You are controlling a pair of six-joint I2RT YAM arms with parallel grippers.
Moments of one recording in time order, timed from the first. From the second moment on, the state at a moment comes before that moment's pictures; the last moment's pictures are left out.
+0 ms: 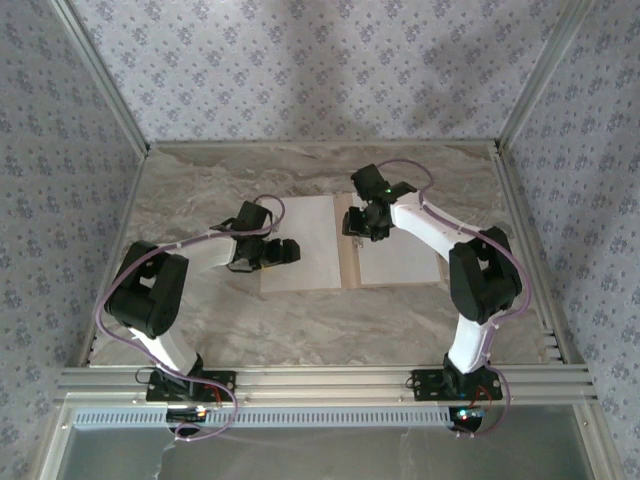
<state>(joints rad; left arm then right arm) -0.45 1.69 0.91 -0.29 0.33 -0.53 0.50 1.82 1.40 -0.74 -0.07 0.54</state>
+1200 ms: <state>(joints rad) -0.45 1.70 0.94 -0.34 0.32 -0.49 0.49 1.92 1.48 -0.80 -0.07 0.53</state>
